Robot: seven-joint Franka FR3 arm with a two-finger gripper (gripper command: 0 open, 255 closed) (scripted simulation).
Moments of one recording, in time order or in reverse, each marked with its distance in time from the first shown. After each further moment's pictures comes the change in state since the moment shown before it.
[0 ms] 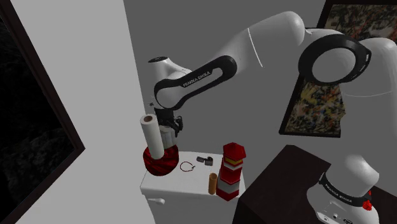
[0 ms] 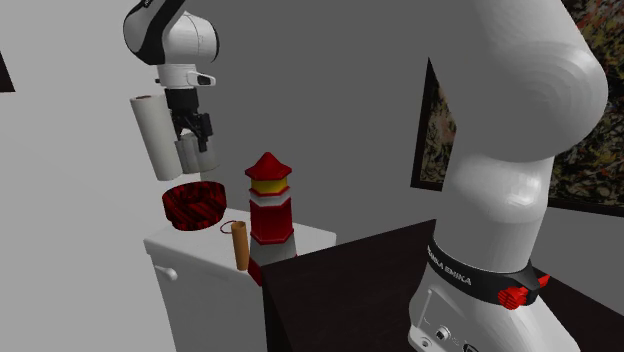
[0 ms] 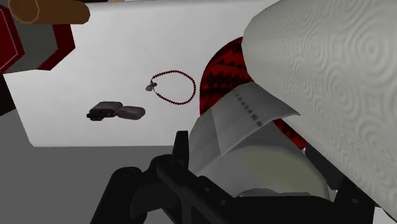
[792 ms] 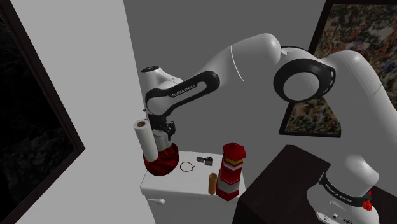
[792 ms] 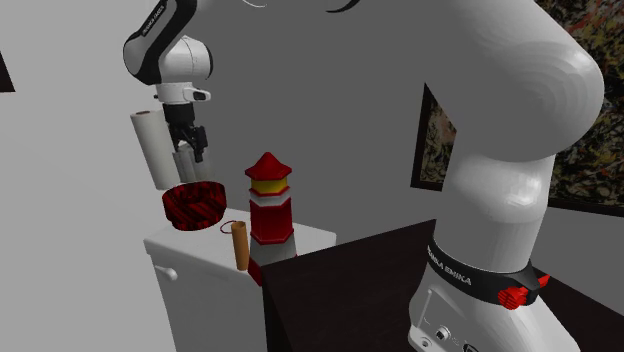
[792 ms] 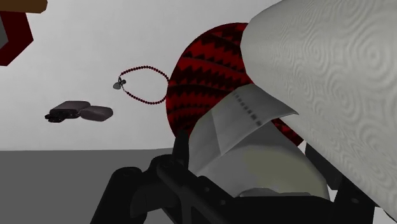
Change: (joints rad) arm -0.019 0.194 0.003 0.221 0.010 -0.028 -0.014
